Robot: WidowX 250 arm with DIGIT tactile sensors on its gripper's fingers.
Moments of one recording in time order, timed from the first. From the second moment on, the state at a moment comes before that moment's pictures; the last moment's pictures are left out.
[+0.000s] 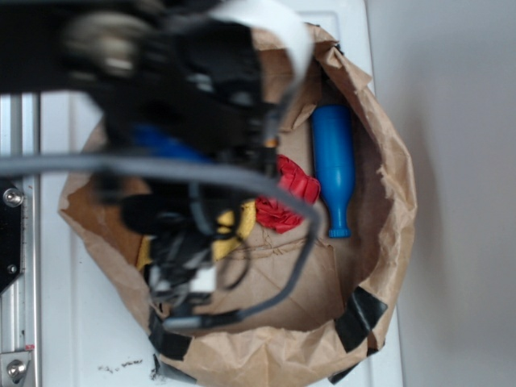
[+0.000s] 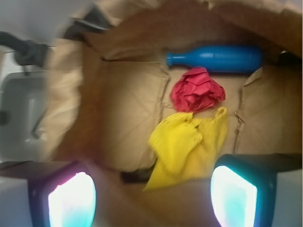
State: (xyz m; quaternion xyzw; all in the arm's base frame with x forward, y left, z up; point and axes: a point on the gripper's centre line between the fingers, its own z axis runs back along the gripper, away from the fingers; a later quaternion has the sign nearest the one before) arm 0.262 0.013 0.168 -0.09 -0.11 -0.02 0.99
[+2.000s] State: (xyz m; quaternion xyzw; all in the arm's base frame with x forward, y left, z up) arm 0.273 0.011 0.038 -0.05 -0.05 -0.09 0.99
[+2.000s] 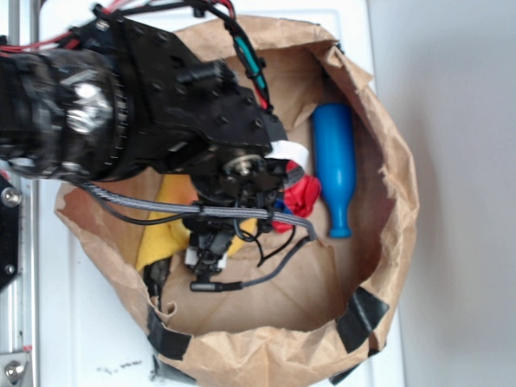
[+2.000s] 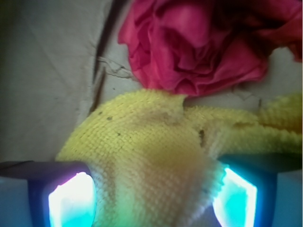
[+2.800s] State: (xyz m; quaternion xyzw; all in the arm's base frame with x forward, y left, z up) arm 0.259 0.001 0.038 -0.02 -0.07 -0.09 0.99
